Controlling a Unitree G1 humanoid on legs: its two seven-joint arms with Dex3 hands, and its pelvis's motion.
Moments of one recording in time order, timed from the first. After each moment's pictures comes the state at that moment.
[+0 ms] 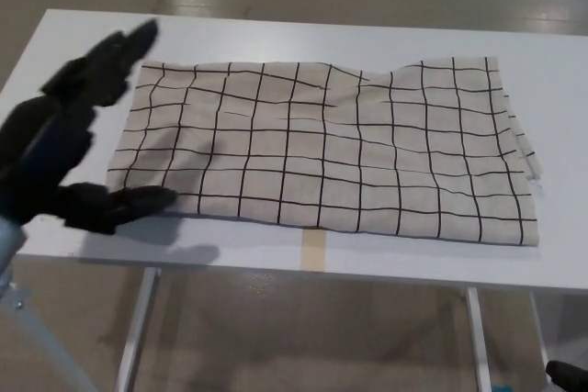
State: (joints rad) left_arm -0.31 0.54 0.07 0.16 0.32 -0.46 -0.21; right_arm 0.39 -0.13 -0.20 0.11 0.15 -0.03 0.12
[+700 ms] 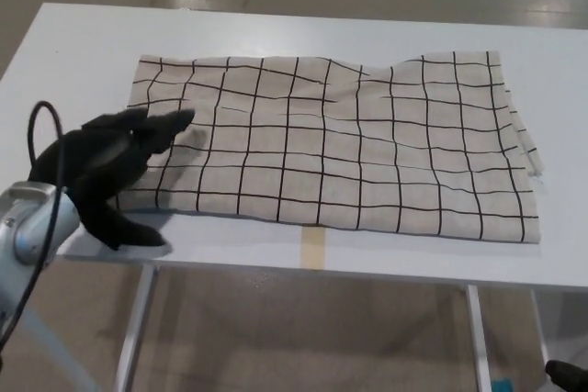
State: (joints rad) left_arm -0.59 0.62 -0.31 0.70 0.67 -0.34 -0.07; right_arm 0.40 -0.13 -0.20 0.11 0.13 -0.07 0.12
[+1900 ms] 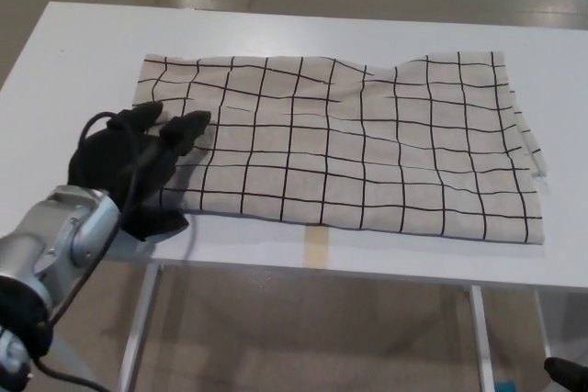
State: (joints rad) left_arm -0.76 0.51 -0.52 1.00 0.78 -0.32 0.25; right_arm 0.40 -0.13 -0.20 0.11 0.13 -0.11 0.13
